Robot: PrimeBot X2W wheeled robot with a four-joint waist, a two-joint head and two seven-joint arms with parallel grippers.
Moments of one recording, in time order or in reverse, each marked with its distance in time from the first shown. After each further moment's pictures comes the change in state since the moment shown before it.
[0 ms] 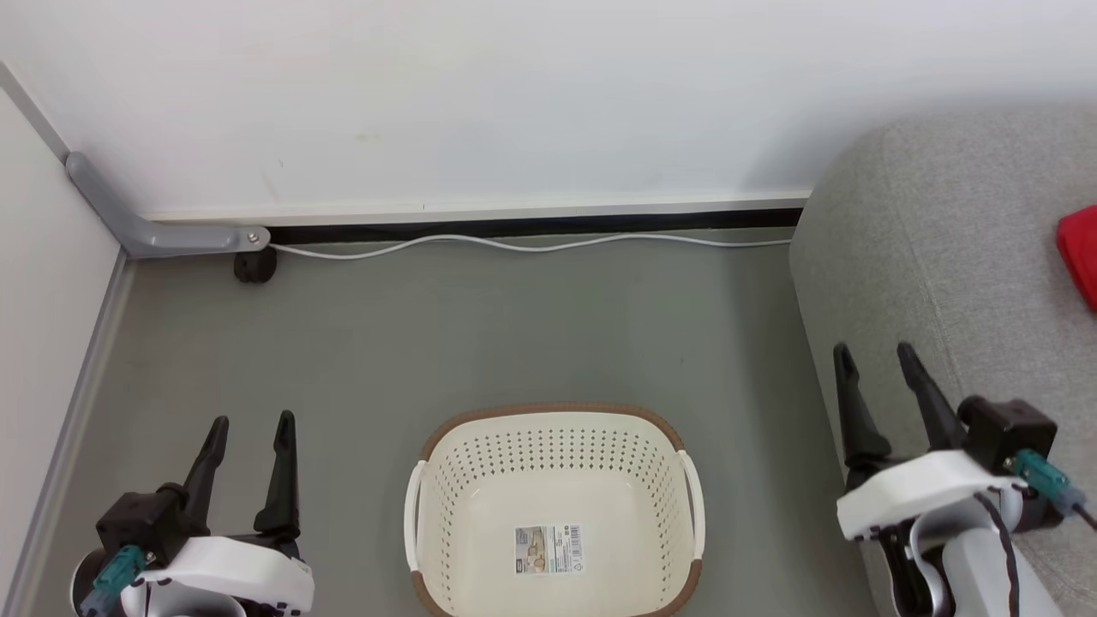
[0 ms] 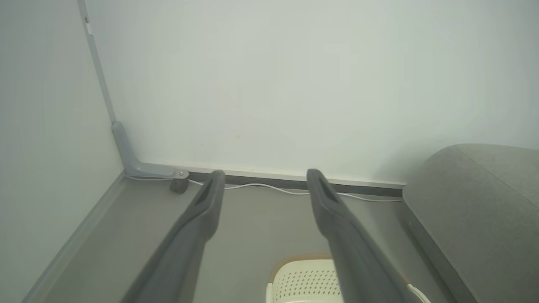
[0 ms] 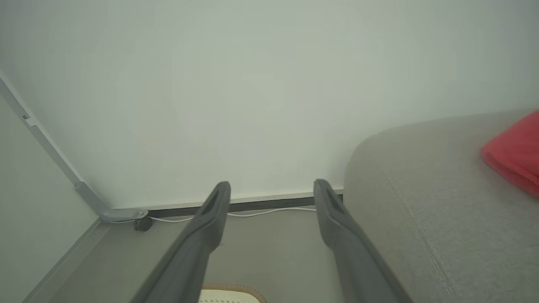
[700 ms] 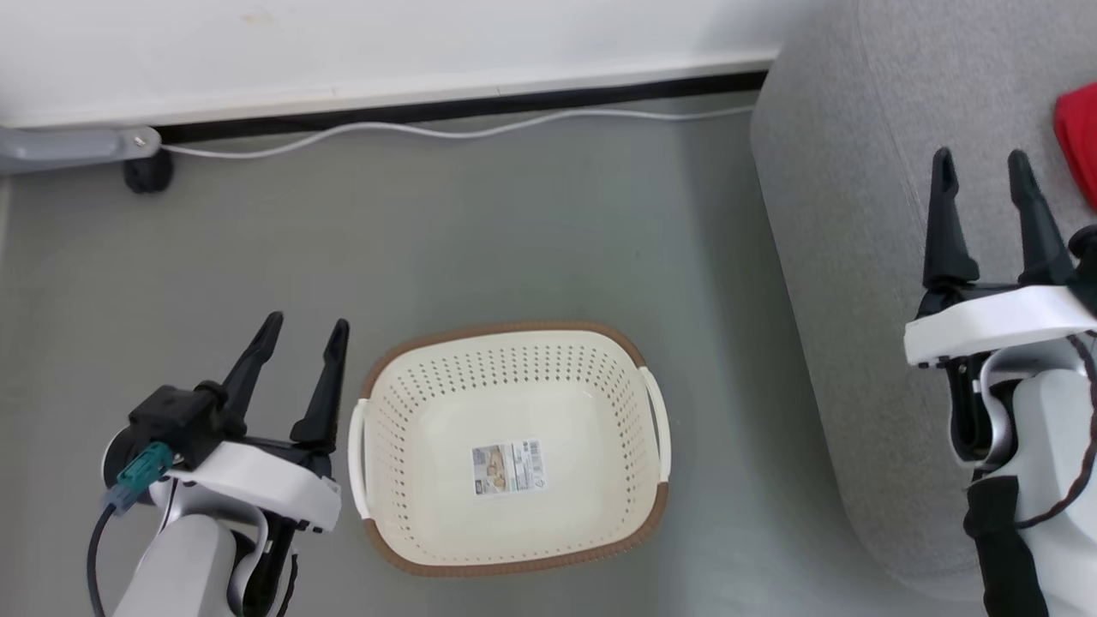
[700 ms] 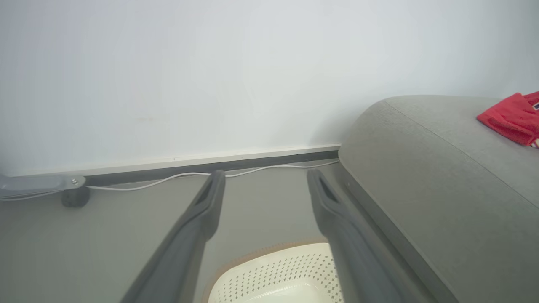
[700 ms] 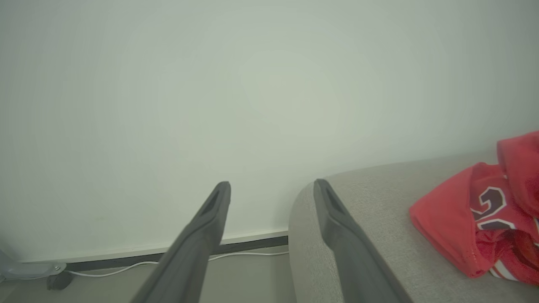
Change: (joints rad) left arm -0.195 0.123 -0.265 0.013 -0.136 0.000 0.000; right arm -0.270 -0.016 -0.146 -0.007 -0.084 0.000 0.000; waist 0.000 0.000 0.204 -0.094
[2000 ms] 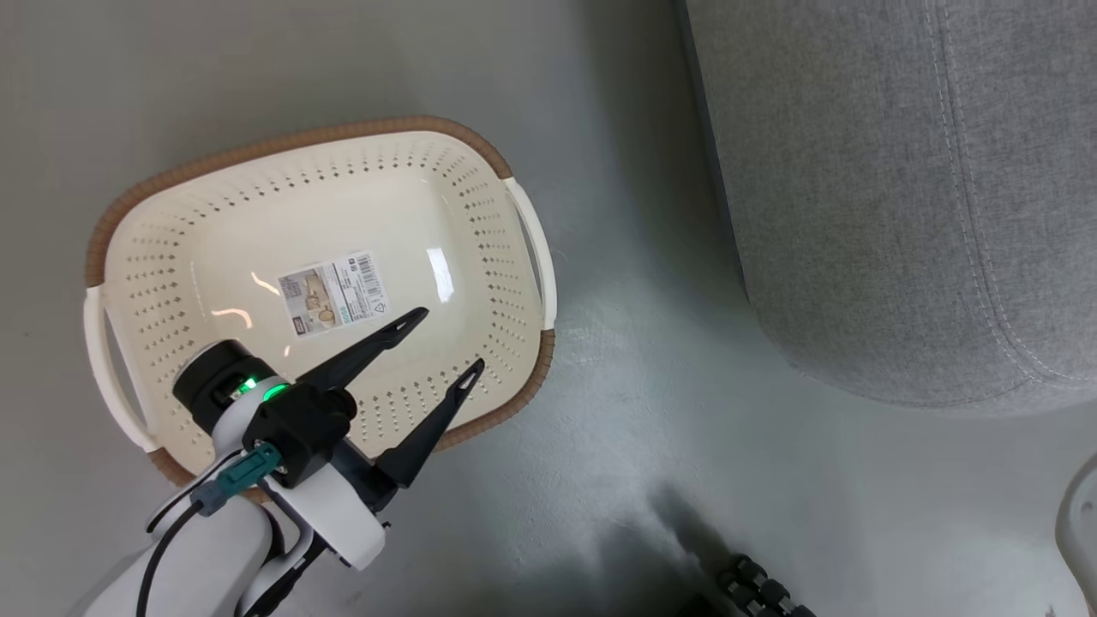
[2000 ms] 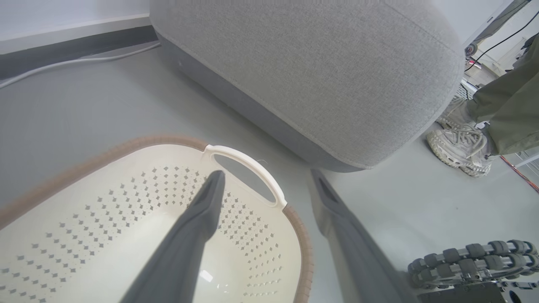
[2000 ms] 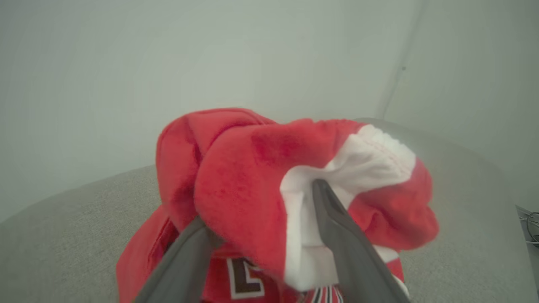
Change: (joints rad) left arm -0.143 0.323 -0.498 -0.305 -0.023 0.002 0.055; right arm -0.608 0.020 -0.722 0.170 -0.418 0.000 0.054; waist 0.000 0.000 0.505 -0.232
